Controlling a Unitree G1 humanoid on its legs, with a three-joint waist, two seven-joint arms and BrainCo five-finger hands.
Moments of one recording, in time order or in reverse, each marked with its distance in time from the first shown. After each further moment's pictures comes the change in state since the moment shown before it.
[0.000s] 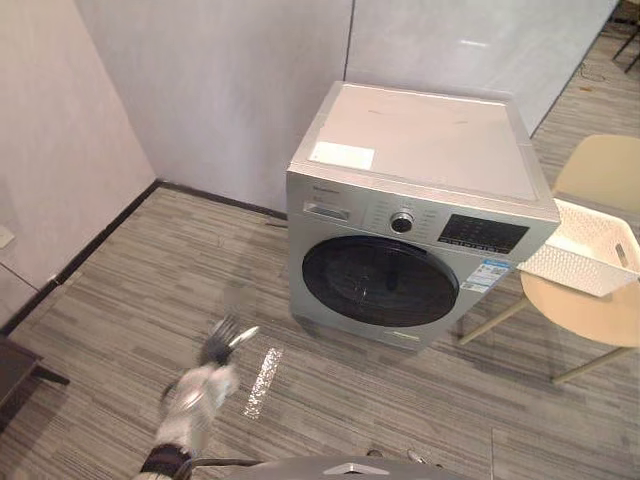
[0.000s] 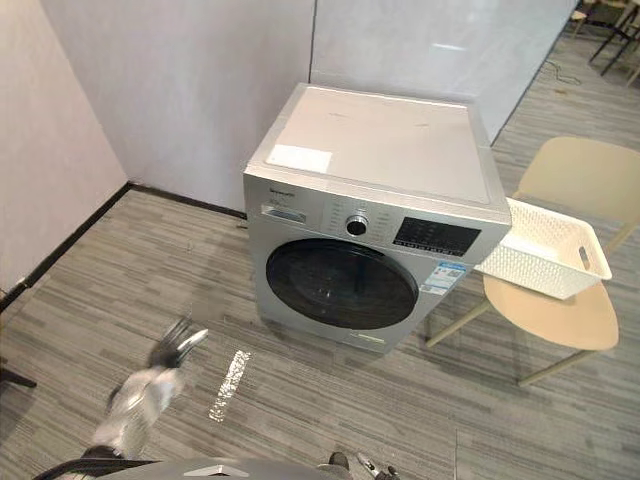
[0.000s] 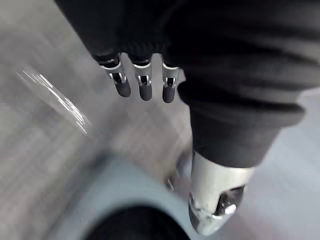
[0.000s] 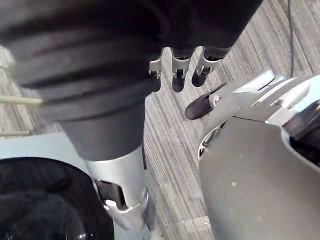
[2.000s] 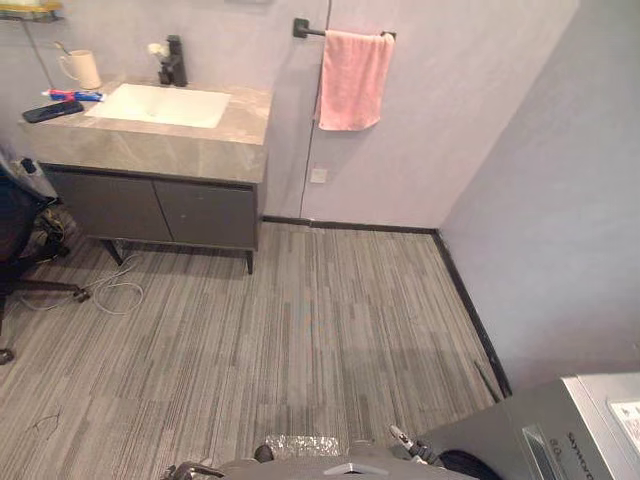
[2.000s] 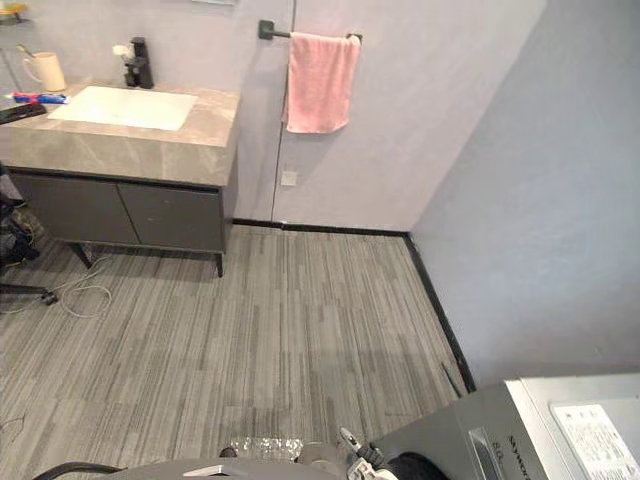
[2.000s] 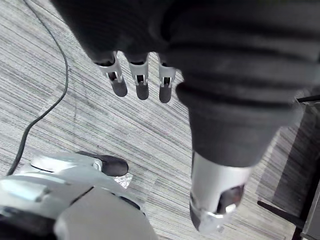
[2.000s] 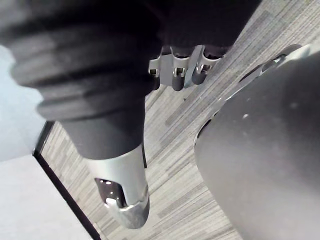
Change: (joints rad) left arm 0.141 -0.072 0.200 0.177 0.297 0.056 0.033; right arm -0.099 0.062 -0.035 0.023 0.031 -0.005 -0.032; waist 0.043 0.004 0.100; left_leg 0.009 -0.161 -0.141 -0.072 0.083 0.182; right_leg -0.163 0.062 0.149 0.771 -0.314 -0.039
